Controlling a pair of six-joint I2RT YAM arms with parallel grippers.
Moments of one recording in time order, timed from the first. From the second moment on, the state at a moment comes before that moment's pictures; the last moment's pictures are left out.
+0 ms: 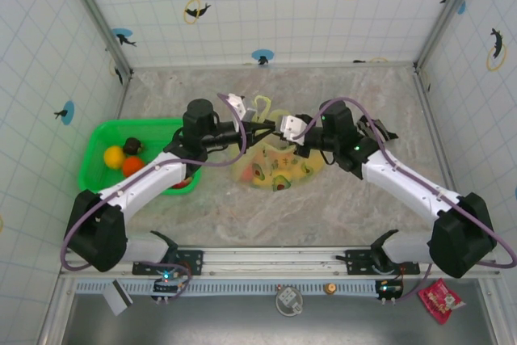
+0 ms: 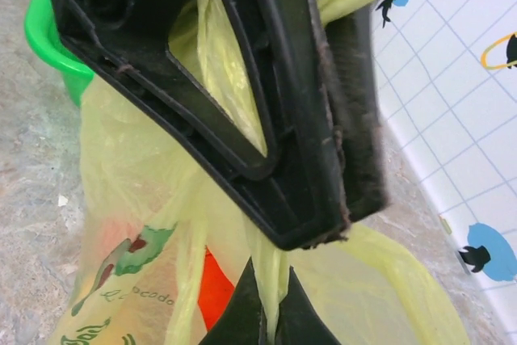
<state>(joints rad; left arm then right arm) -0.57 1.34 0.88 0.30 0.81 -0.03 0.63 1.29 0.93 -0.06 -0.48 -0.70</state>
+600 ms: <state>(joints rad) -0.57 1.34 0.88 0.32 0.84 -0.02 0.52 1.14 0.90 0.17 -0.64 -0.32</state>
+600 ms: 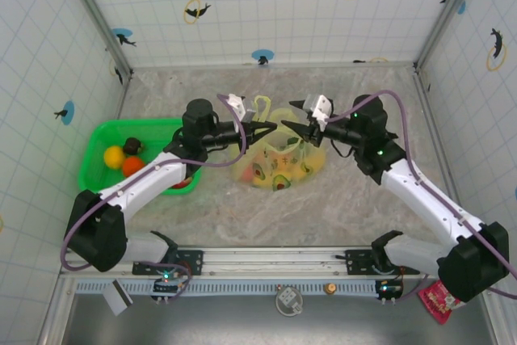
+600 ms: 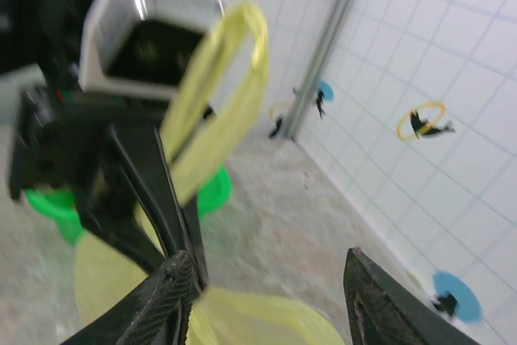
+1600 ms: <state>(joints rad) -0.58 1.33 0.87 0.31 0.80 0.00 0.54 1.28 1.02 0.36 -0.73 0.04</state>
